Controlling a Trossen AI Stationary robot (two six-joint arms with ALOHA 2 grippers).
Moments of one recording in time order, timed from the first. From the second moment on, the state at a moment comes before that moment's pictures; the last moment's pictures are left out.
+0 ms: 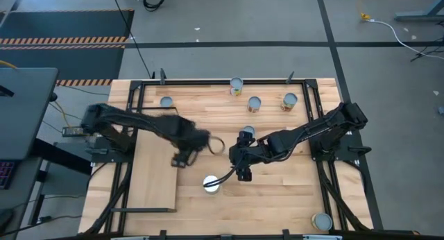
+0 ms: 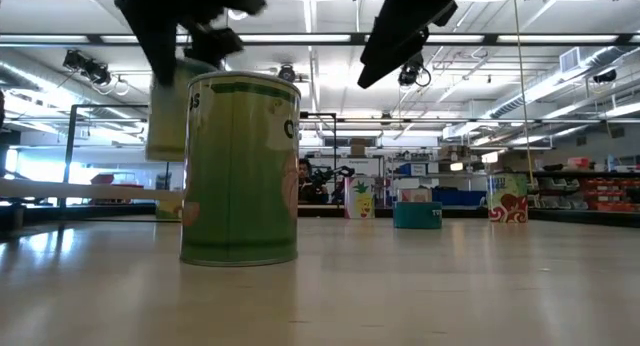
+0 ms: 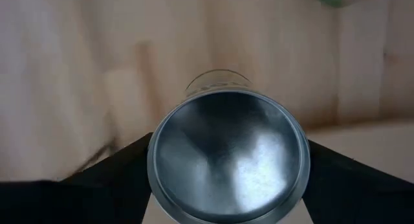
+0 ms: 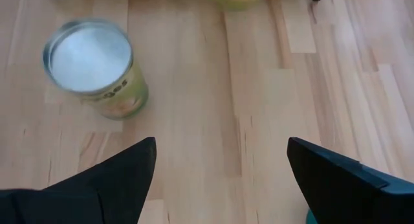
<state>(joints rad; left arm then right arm) -0.13 1.60 1.43 -1.28 -0.09 0.05 0.30 1.69 1.34 -0.62 0.31 0.26</state>
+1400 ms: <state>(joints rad) 0.41 0.97 0.83 -1.39 -0.16 -0.33 0.23 1.69 1.34 -0.48 0.29 0.26</state>
